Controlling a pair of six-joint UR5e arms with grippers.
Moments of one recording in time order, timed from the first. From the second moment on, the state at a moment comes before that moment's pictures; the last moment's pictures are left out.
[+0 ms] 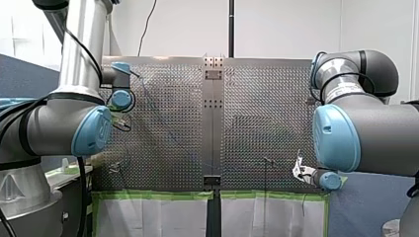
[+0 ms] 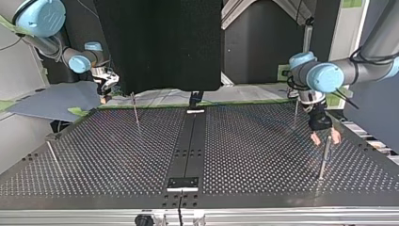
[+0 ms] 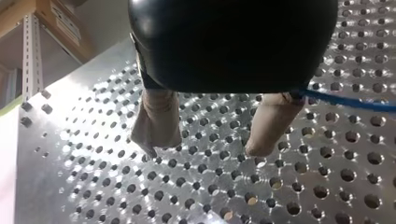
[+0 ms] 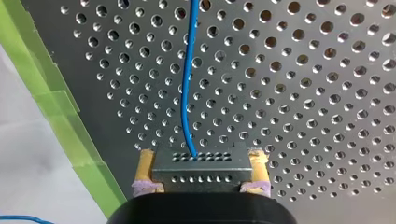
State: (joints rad) left arm 0.13 -1.80 -1.89 -2.51 -1.81 -2.72; right arm 1.57 -0.47 1.46 -0.80 1.25 1.81
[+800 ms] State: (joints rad) left arm 0.14 -1.86 -1.87 -2.52 -1.79 -2.71; right arm 1.59 -0.62 1.54 -0.70 1.28 1.78
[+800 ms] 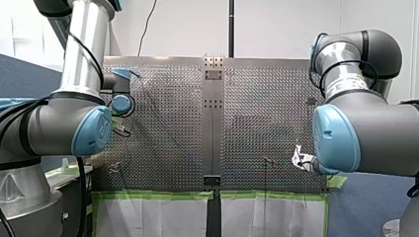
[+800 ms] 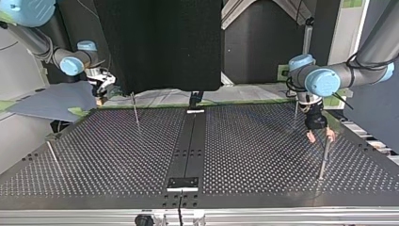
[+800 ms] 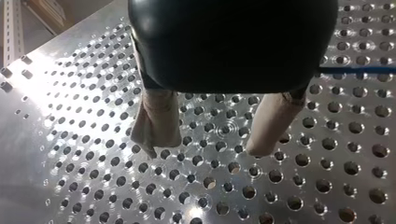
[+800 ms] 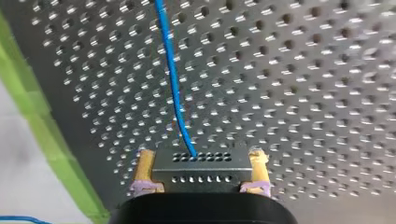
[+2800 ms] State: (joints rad) left arm 0.14 -1.86 -1.87 -2.52 -1.76 -2.74; right arm 1.62 -1.20 1.58 -0.44 1.38 1.63
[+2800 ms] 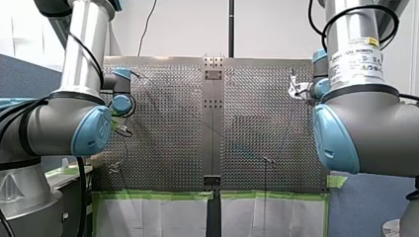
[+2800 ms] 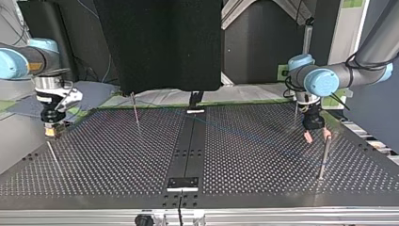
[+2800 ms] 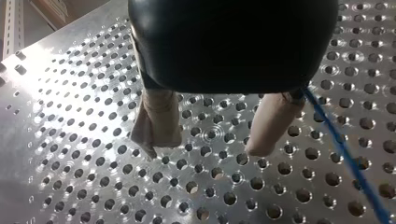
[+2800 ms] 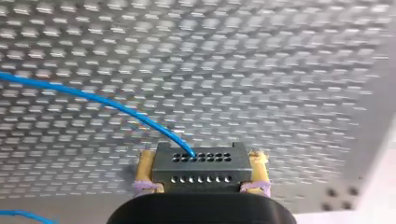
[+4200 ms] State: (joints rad) left arm 0.13 -1.86 -1.87 -2.52 -1.75 -2.73; right arm 1.53 -1.10 1.52 -0.41 1.26 1.54
